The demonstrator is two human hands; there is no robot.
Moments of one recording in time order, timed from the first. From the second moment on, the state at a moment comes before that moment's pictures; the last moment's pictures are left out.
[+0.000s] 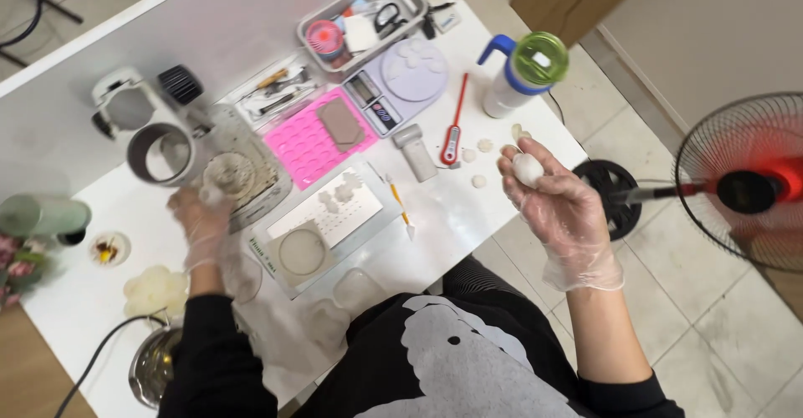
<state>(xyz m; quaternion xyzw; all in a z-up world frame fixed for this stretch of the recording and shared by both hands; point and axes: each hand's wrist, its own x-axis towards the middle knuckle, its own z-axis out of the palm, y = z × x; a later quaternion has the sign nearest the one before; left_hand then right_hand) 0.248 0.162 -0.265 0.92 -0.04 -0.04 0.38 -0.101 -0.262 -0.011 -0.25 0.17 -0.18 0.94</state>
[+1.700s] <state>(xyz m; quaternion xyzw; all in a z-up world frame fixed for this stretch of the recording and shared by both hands) -0.093 -0.619 0.038 0.10 -0.16 -0.57 0.80 -0.262 -0.718 0.034 -0.67 0.23 -0.41 0.57</state>
